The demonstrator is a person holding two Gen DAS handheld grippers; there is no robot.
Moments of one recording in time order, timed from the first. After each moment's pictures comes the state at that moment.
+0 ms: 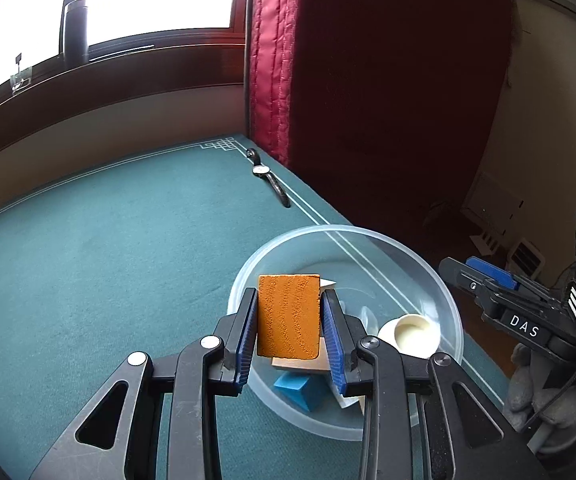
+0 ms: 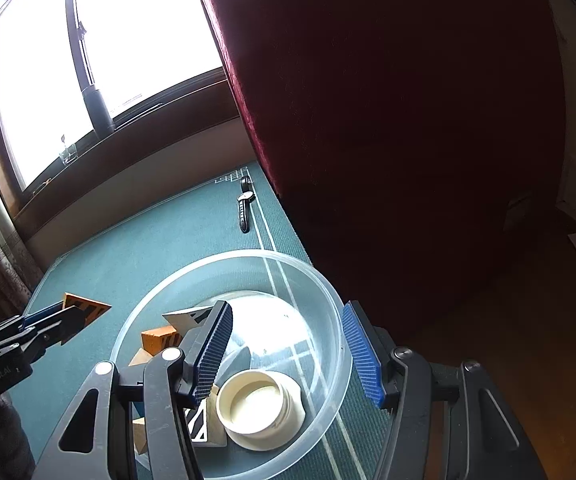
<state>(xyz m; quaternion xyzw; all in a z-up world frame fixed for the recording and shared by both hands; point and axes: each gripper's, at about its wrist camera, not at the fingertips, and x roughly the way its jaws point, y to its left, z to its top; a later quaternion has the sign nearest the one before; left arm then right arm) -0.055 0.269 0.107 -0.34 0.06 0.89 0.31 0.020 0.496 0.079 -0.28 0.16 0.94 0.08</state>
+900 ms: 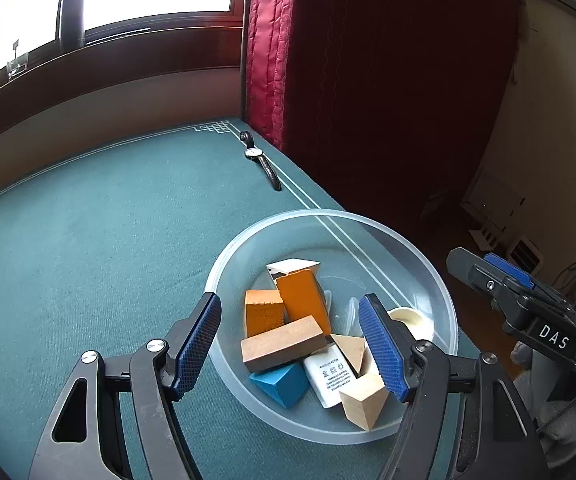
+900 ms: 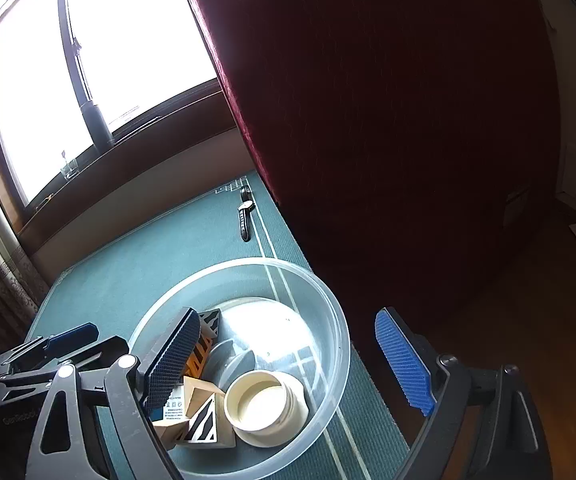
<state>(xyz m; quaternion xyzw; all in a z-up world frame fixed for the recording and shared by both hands) -0.052 0.281 0.096 -0.36 0.05 0.88 0.30 0.021 0.501 0.081 -0.27 0.18 0.94 0.08</state>
